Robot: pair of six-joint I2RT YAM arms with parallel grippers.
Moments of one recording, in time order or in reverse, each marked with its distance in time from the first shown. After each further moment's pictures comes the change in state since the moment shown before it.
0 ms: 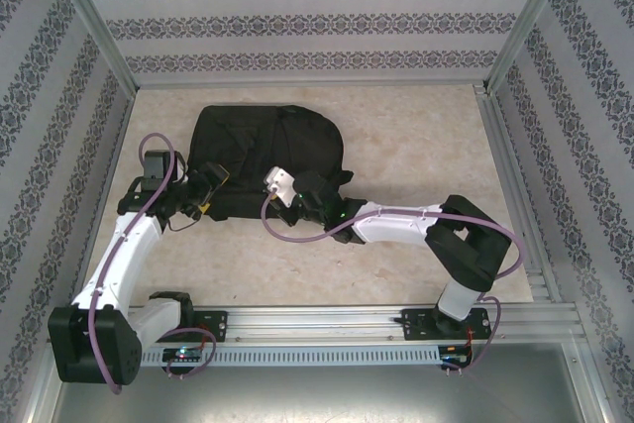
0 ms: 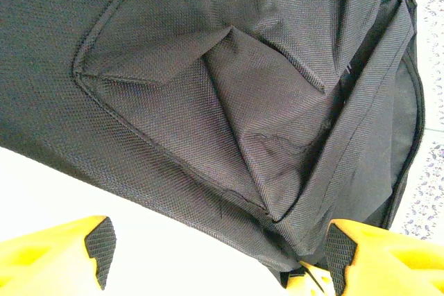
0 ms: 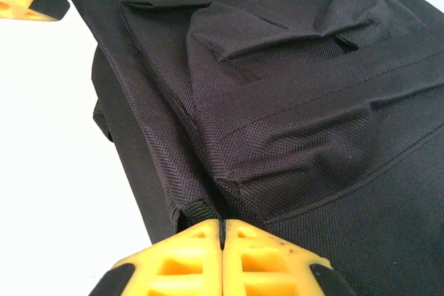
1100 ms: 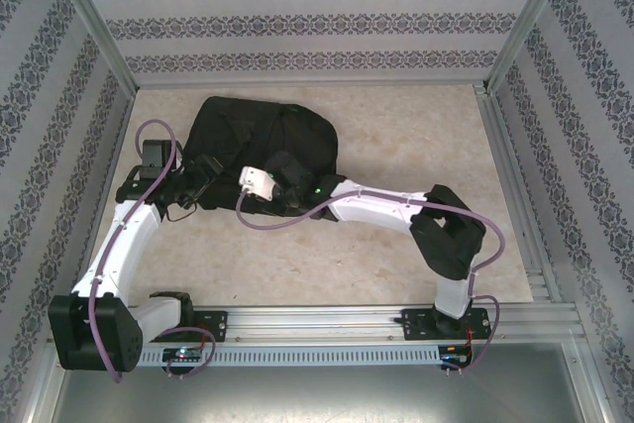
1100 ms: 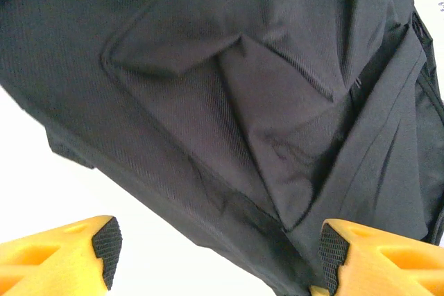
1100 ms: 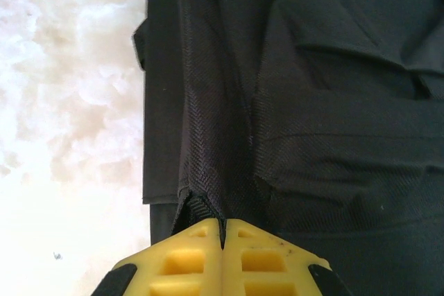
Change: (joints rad) left arm 0.010 0.069 0.095 -0.033 -0.130 0.109; right arm 0.005 0.127 0.344 -0.421 -0.019 -0.305
